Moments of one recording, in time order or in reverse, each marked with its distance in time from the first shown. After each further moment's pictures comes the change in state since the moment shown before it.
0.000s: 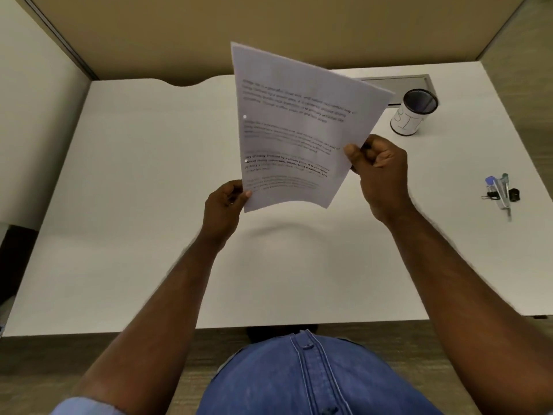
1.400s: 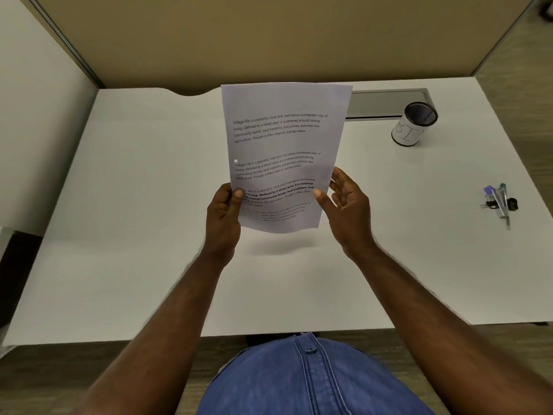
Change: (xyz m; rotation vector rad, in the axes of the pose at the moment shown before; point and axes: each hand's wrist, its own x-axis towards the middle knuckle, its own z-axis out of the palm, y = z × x) left_hand -0.015 0.011 -0.010 -0.330 0.031 0.122; right_hand -0.048 0.032 0.053 -0.165 0.018 0.170
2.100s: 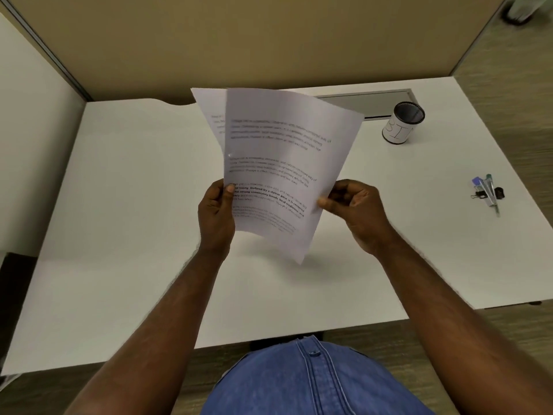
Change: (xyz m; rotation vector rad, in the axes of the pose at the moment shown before) left_hand 0.016 0.015 -0.023 0.058 0.073 0.027; right_hand -0.008 -0.022 -0.009 0.257 -0.129 -0.031
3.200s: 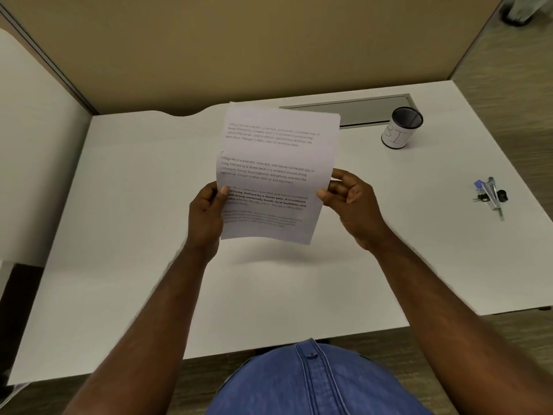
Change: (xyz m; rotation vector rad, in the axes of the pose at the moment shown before) left_hand 0.021 0.008 -0.015 0.027 -0.089 -0.123; right_hand 0.016 -0.006 0.000 0.021 -0.047 0.000
